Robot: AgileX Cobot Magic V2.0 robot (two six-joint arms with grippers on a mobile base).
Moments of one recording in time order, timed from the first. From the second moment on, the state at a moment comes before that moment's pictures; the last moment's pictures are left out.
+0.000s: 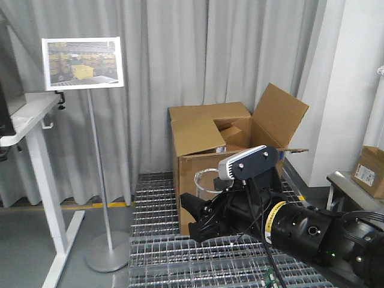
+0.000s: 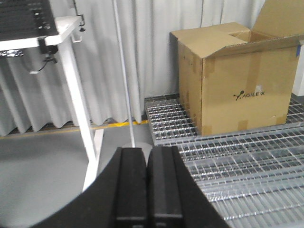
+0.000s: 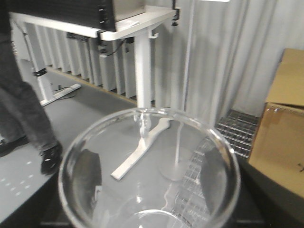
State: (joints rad) left arm -0.06 -0.01 0.03 0.18 0.23 -0.18; right arm 0.49 1.55 -0.99 -0.68 -0.30 0.64
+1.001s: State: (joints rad) left arm -0.06 -0.01 0.03 0.18 0.23 -0.18; right arm 0.49 1.59 -0.99 -0.68 -0.30 0.64
